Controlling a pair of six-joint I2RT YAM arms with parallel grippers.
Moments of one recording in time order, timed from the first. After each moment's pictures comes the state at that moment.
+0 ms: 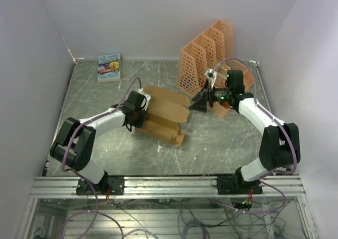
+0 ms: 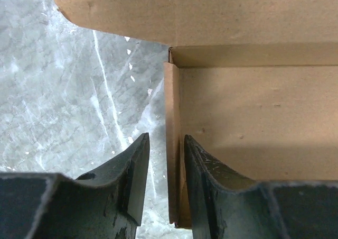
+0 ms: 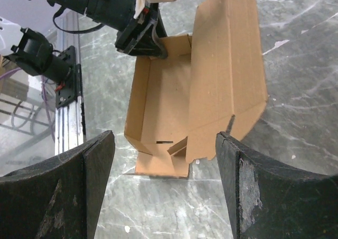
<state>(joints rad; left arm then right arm) -0.50 1.56 0.86 -0.32 -0.08 -0.03 0.18 1.53 1.04 -0.13 -1.15 -0.13</state>
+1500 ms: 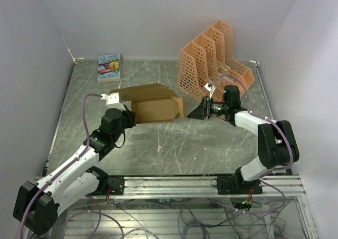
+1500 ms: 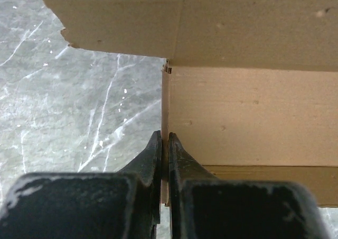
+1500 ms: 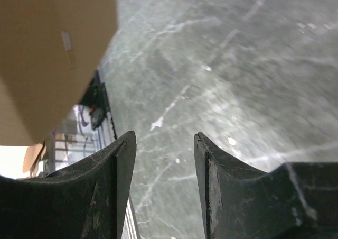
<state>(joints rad) -0.53 0.85 0.48 0.01 -0.26 -0.53 0.17 1.57 0.75 0.21 -1.06 0.30</state>
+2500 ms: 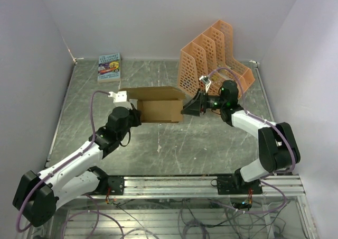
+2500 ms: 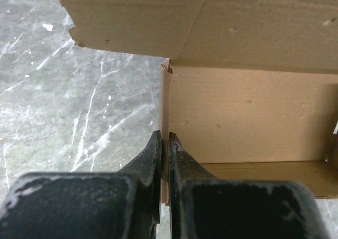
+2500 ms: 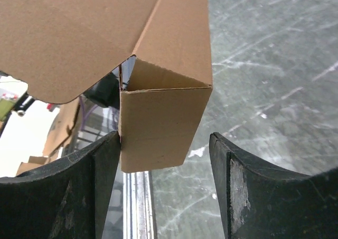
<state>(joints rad) -0.63 0.93 0.53 0.06 -0.31 -0.51 0.28 1.52 0.77 0.60 -1.19 0.61</state>
